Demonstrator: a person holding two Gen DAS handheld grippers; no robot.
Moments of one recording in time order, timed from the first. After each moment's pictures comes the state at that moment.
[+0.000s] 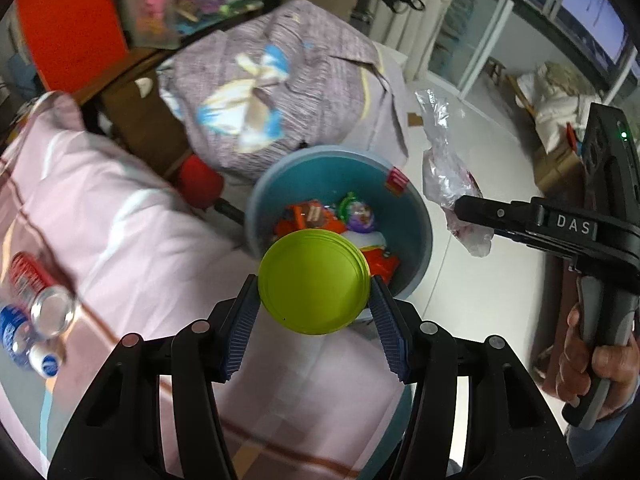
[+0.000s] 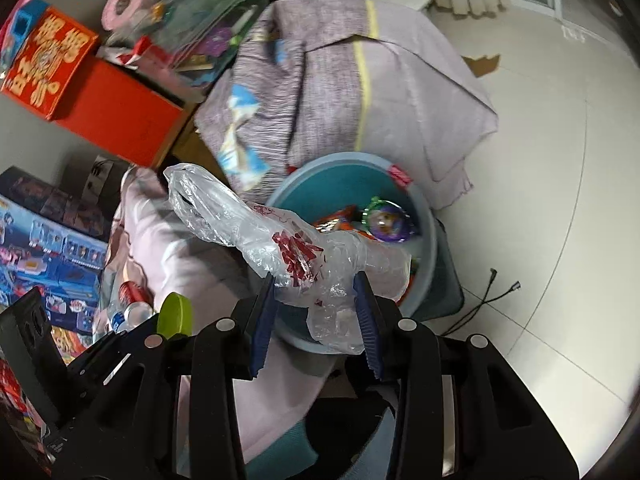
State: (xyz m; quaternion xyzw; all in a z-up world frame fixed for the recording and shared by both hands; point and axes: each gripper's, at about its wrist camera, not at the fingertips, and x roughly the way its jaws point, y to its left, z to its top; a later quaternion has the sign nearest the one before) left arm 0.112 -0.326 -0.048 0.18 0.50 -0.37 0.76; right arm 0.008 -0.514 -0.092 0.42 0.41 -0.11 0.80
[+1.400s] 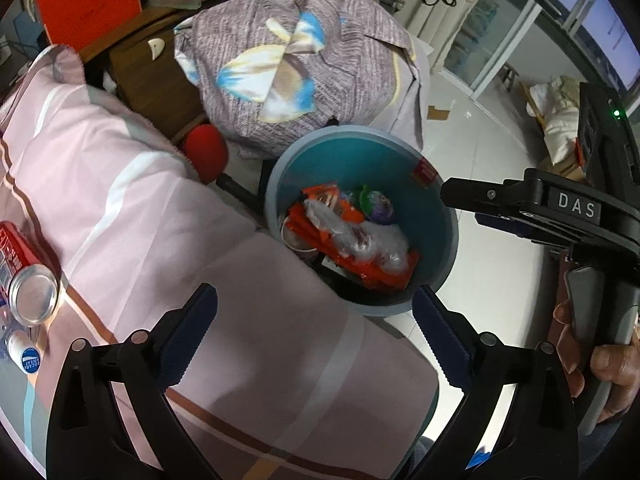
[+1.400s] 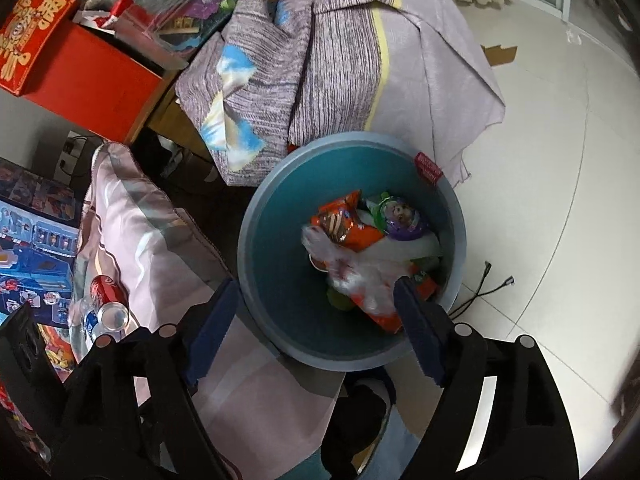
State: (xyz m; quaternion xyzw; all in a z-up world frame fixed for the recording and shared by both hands) left arm 0.143 -0.300 -0.075 0.15 0.54 -0.35 0.75; right arm 0.068 -0.491 -0.105 0.39 0.48 -0.12 0.78
